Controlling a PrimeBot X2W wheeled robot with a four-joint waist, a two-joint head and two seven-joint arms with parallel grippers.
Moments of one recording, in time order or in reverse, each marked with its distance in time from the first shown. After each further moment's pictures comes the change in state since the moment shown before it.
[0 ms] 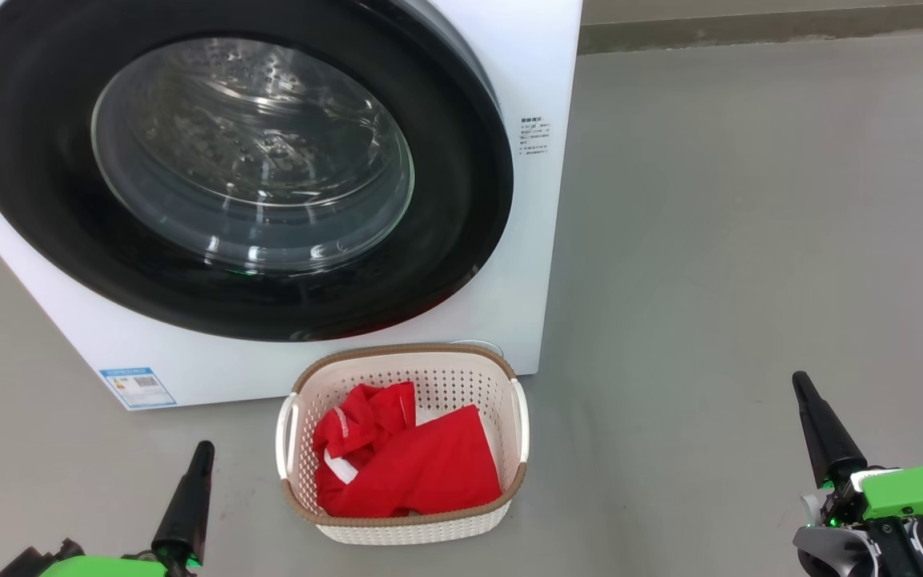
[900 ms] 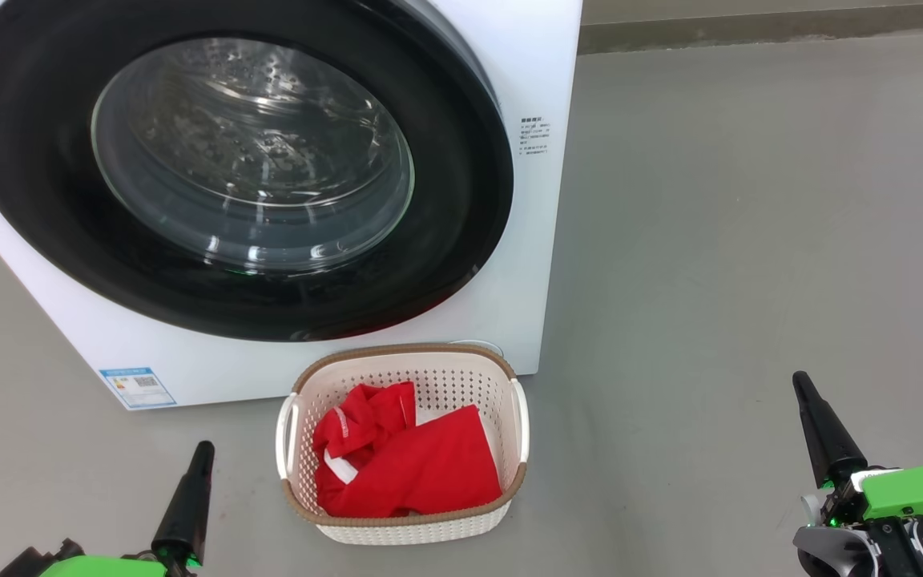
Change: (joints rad) left arm 0.000 0.000 0.000 0.000 0.000 0.000 0.000; right arm 0.000 0.001 -0.002 0.000 0.000 0.000 0.000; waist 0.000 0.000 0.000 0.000
